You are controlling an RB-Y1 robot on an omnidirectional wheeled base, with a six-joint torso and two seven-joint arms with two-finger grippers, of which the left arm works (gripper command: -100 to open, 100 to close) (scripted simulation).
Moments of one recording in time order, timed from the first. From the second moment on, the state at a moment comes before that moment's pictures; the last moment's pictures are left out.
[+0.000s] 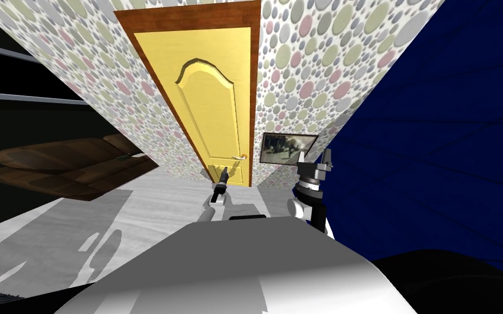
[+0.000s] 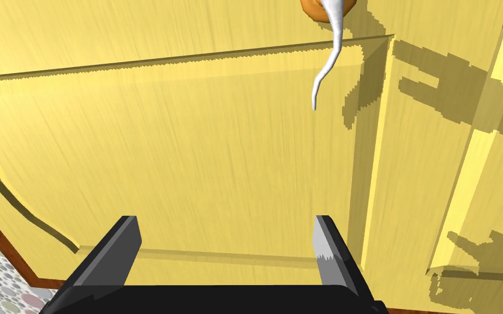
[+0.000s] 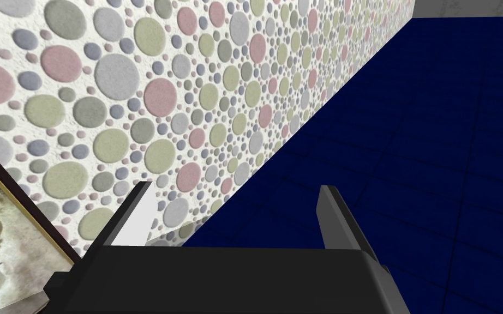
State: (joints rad) arm -0.14 0.07 -0.01 -1.01 0.00 -0.61 -0.03
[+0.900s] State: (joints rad) arm -0.23 0.04 -0.01 -0.81 -0.02 -0.63 -0.04
